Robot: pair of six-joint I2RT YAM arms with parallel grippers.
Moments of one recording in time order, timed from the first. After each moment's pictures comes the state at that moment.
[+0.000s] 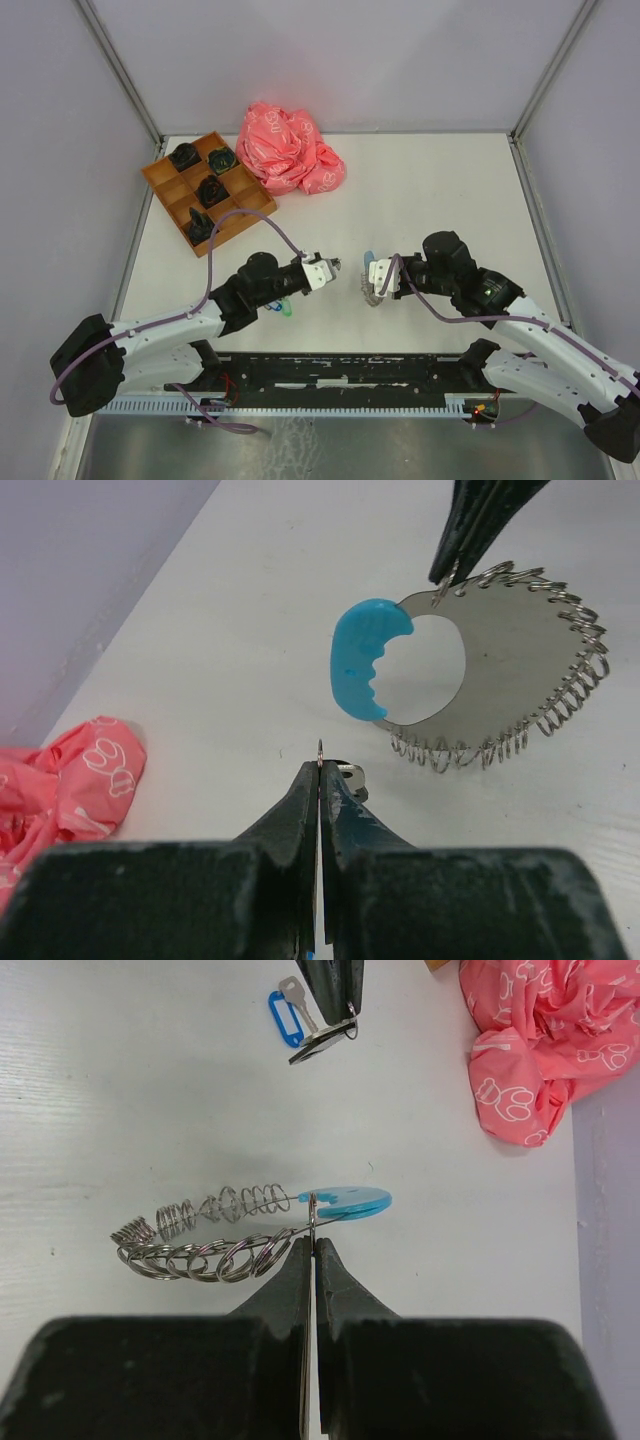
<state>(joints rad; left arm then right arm) -0.92 1.06 0.46 0.46 0.14 0.43 0.74 0.83 0.72 -0.45 -0.32 -0.85</state>
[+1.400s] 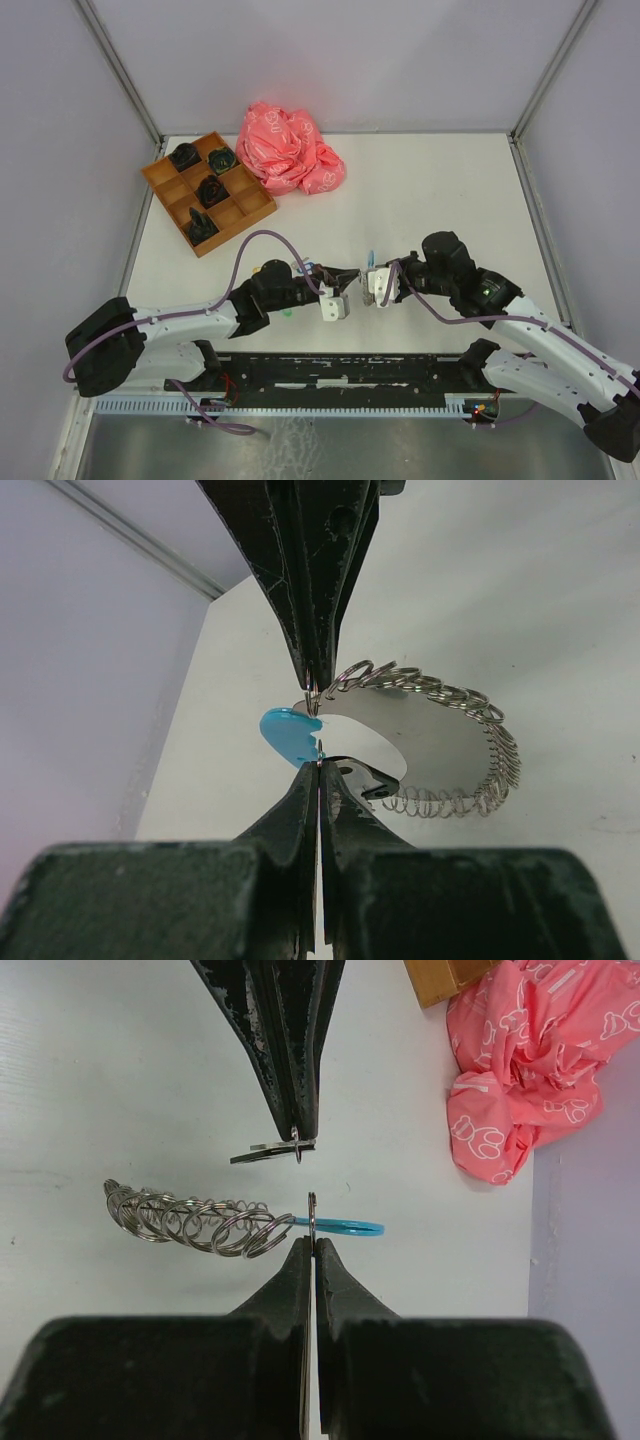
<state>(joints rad) -1.02 1.19 0.46 0.65 0.29 0.78 0.74 0.84 0.71 -0.43 -0.36 -1.01</state>
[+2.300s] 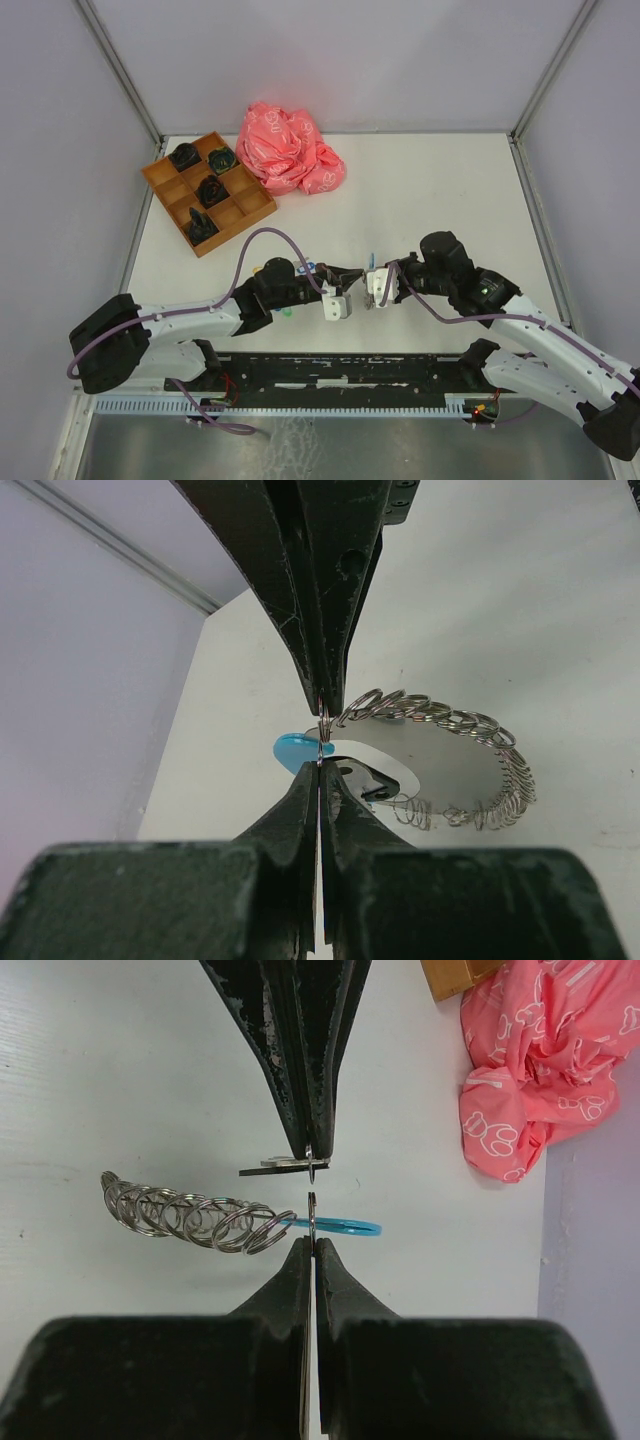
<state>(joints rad) -1.02 1.22 0.48 0.66 0.32 0.78 0.74 0.85 0.71 -0.44 -0.36 -1.01</state>
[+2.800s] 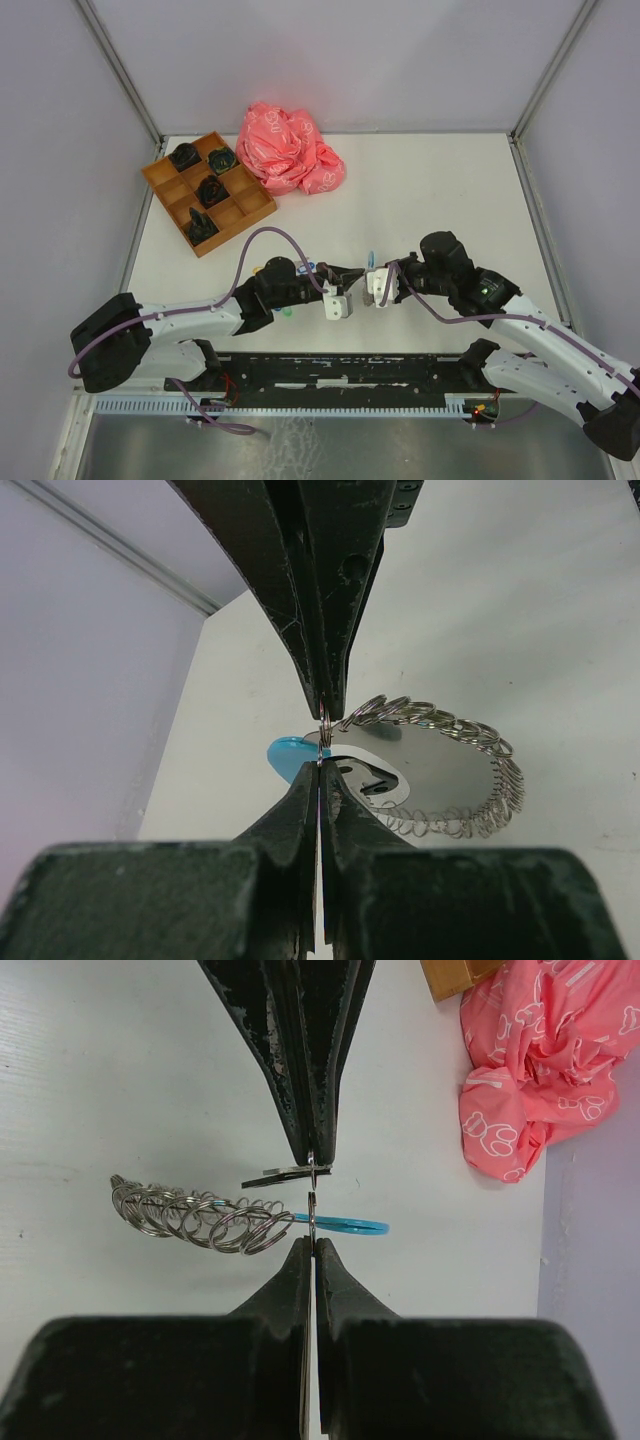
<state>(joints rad) -1.02 1.23 0.49 0.66 0.32 0.78 0.74 0.85 0.71 -0.44 -0.36 -1.01</state>
